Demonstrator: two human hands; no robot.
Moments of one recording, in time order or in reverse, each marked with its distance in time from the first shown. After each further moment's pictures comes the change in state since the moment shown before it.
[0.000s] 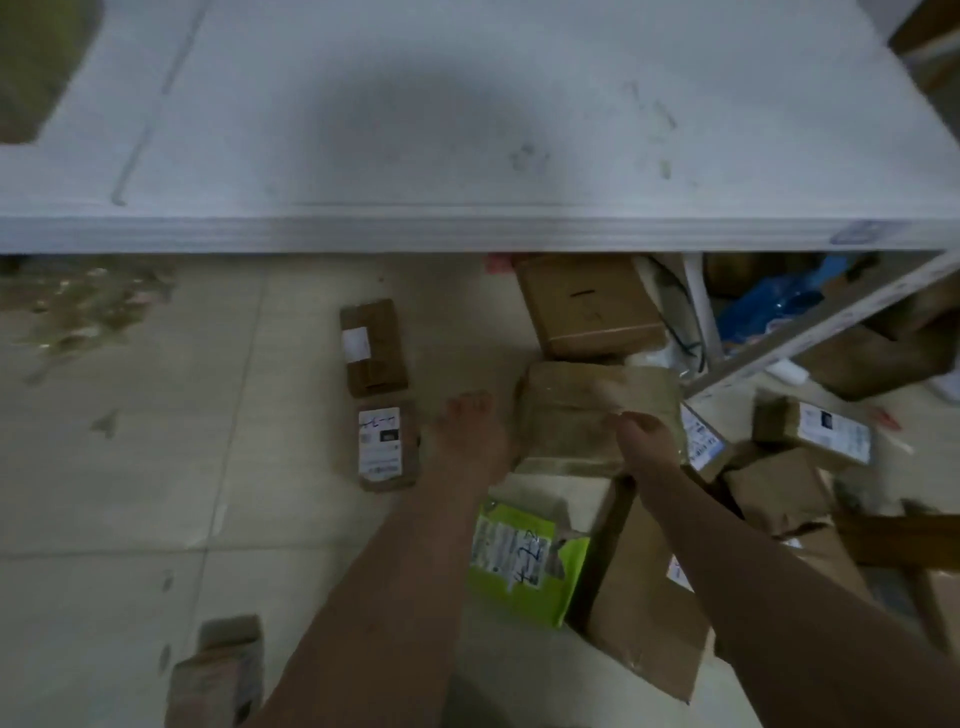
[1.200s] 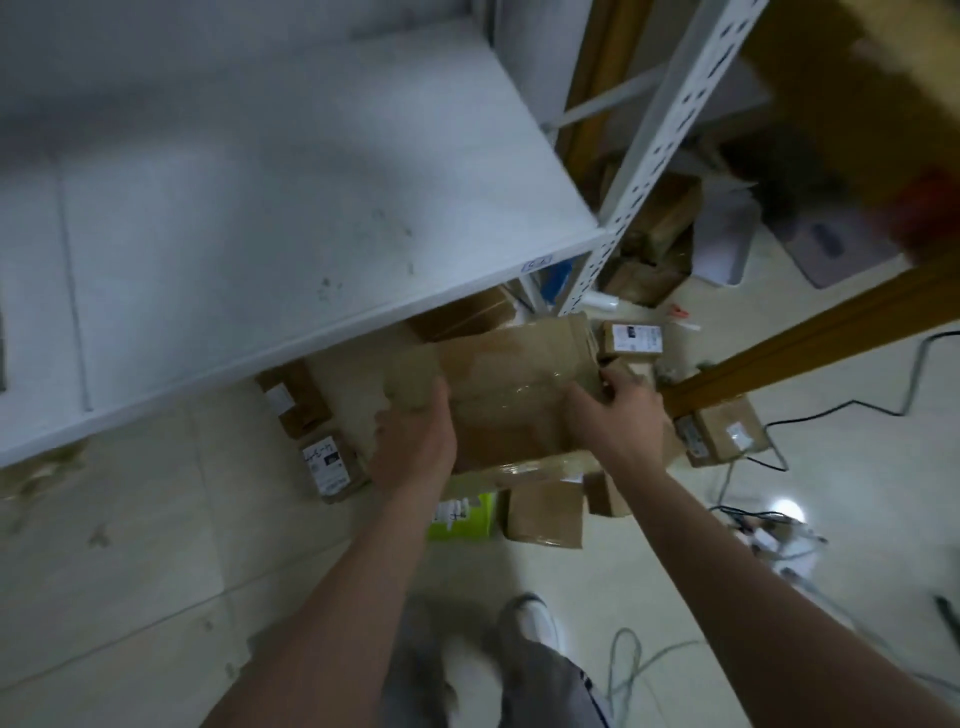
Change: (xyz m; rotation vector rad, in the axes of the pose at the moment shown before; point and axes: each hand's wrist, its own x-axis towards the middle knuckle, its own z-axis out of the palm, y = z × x) left_hand -0.176 0.142 -0.163 -0.681 0.073 -0.340; right_hand -0.190 -0.074 -0.213 -0.091 0.311 -0.044
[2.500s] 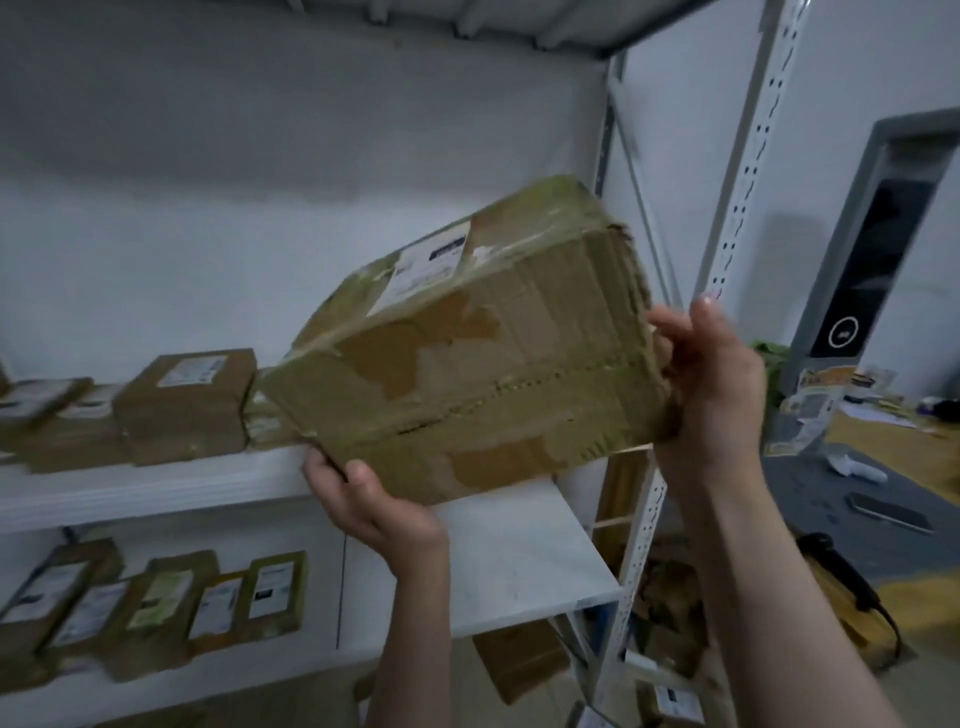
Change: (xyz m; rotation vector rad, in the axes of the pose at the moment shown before) left_hand -0.416 0.077 -0.442 -1.731 0.590 1.083; right_hand -0.454 -0.354 -0.354 1.234 -0.136 -1.137
